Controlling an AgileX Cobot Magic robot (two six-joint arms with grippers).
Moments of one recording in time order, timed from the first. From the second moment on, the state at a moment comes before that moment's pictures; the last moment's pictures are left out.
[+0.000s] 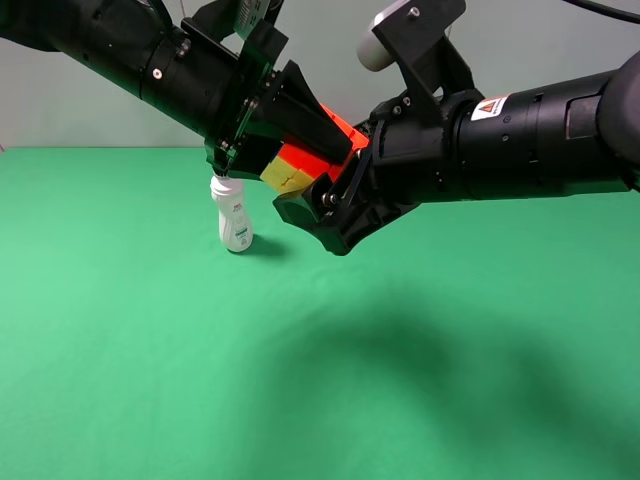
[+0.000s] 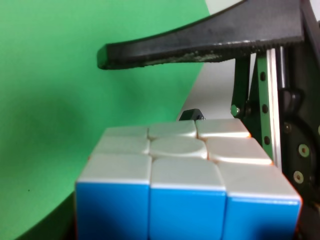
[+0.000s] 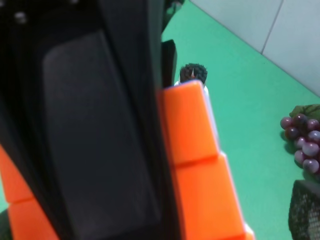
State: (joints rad) left arm -0.42 1.71 -1.20 -1.10 1.04 0.68; right arm 0.82 1.31 -0.76 0.70 0.04 -0.88
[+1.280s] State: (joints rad) left arm -0.42 1.71 -1.21 -1.12 1.02 0.68; right arm 0.82 1.31 -0.76 0.70 0.02 -0.89
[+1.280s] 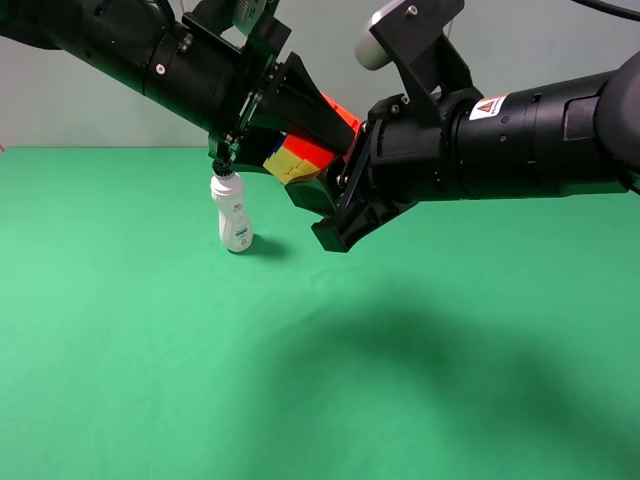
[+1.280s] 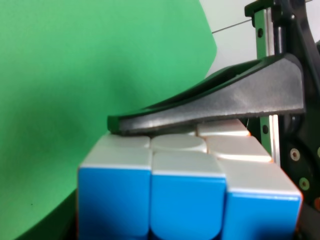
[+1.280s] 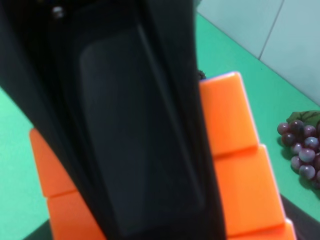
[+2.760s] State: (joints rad) left arm -0.42 1.69 -1.21 -1.08 0.95 0.57; right arm 0.82 1.31 -0.76 0.70 -0.01 -0.88
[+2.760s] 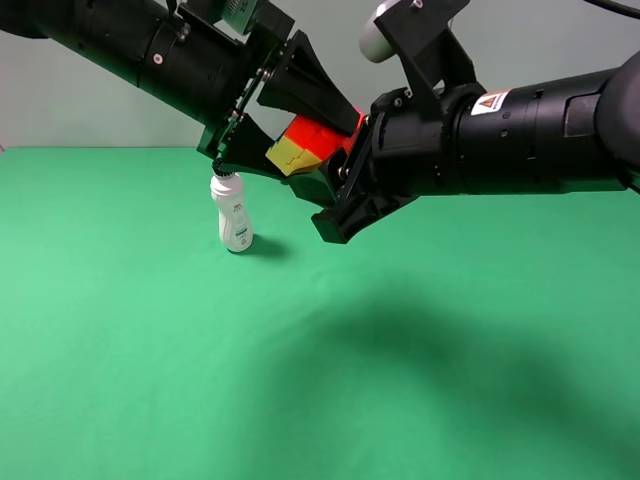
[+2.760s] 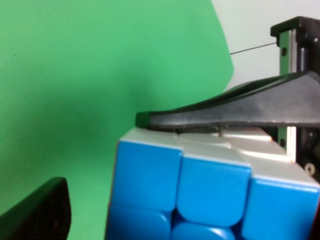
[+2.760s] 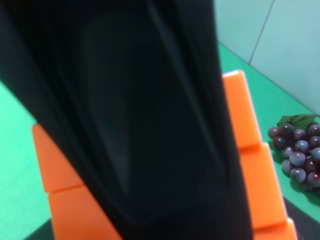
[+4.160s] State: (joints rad) left arm -0.15 1.49 -1.21 -0.94 1.08 0.61; right arm 0.82 1.31 -0.76 0.70 0.00 -0.87
